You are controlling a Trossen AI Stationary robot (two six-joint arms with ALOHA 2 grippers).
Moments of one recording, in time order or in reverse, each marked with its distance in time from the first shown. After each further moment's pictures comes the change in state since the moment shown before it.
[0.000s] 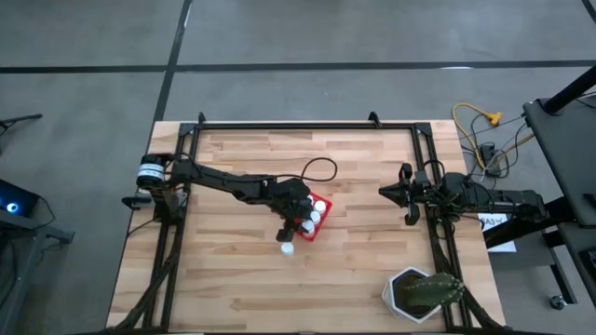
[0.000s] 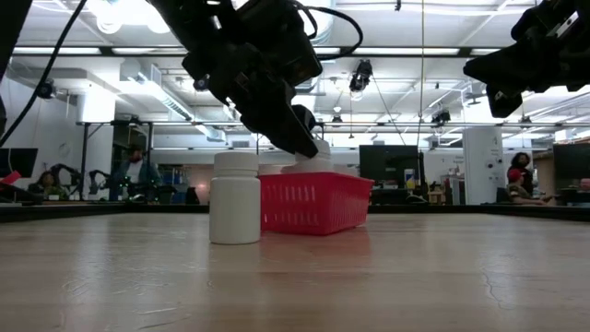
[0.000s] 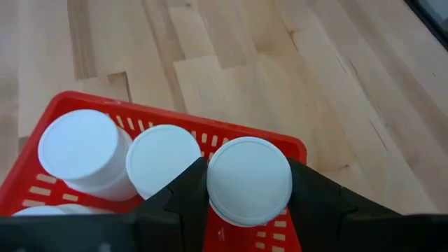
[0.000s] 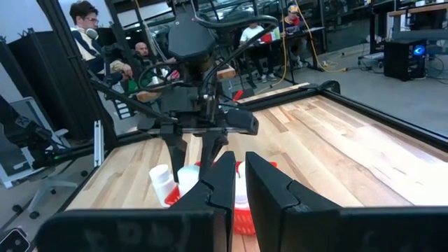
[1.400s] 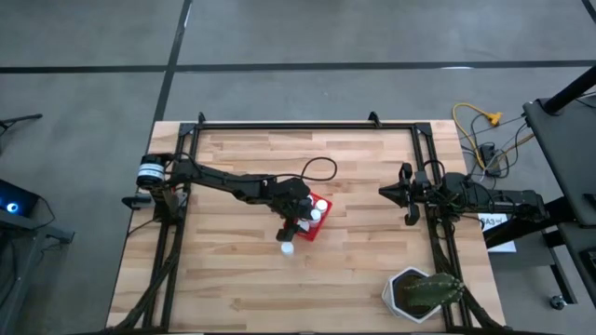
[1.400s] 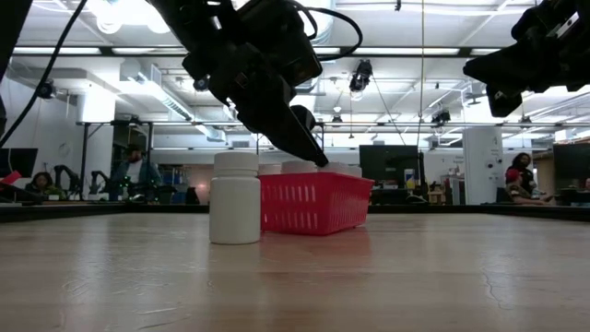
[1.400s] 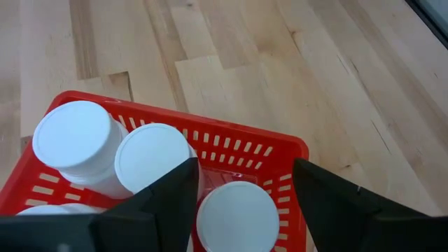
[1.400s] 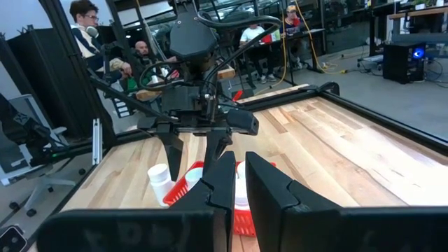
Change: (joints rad) left arm 0.000 0.000 0.000 -0.001 0.000 0.001; right arm 0.000 0.000 0.000 0.000 0.000 -0.015
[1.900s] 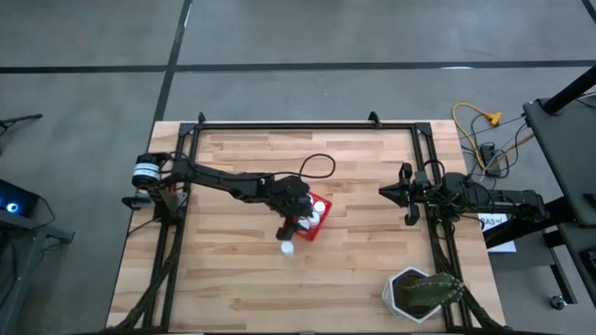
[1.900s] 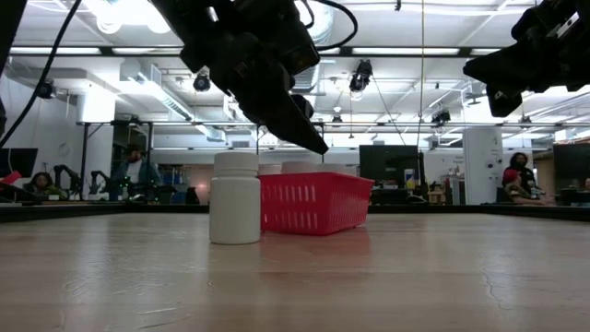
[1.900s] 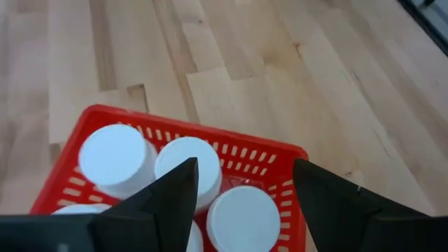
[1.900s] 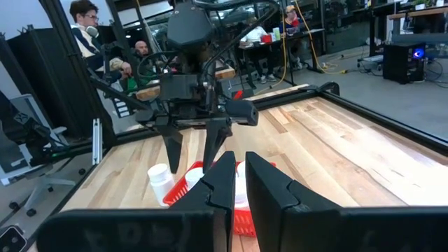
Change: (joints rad) left arm 0.000 -0.039 0.000 -0.006 -0.028 0.001; right arm 0.000 0.000 0.000 0.000 0.000 0.000
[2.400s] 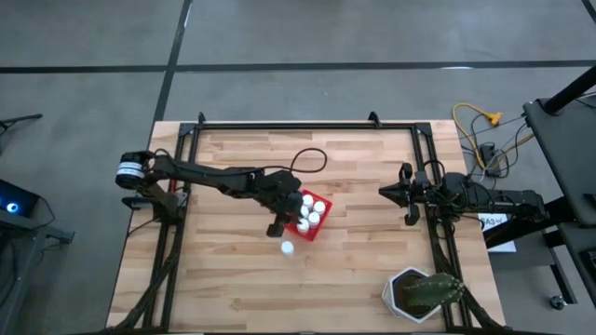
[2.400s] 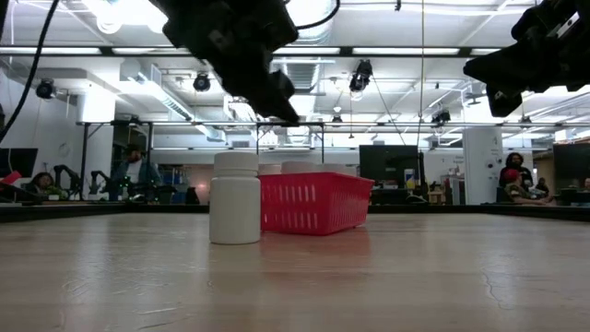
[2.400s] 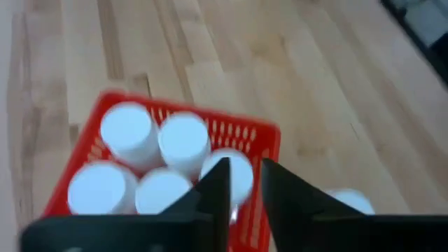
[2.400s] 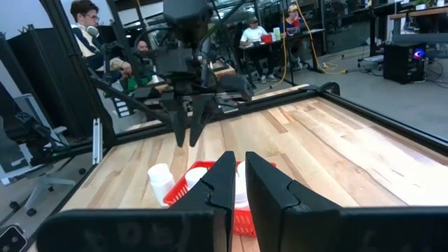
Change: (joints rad) left arm 0.002 -0.130 -0.009 -0.149 -0.009 0.009; right arm 0.000 0.000 0.000 0.000 -0.001 -0.001
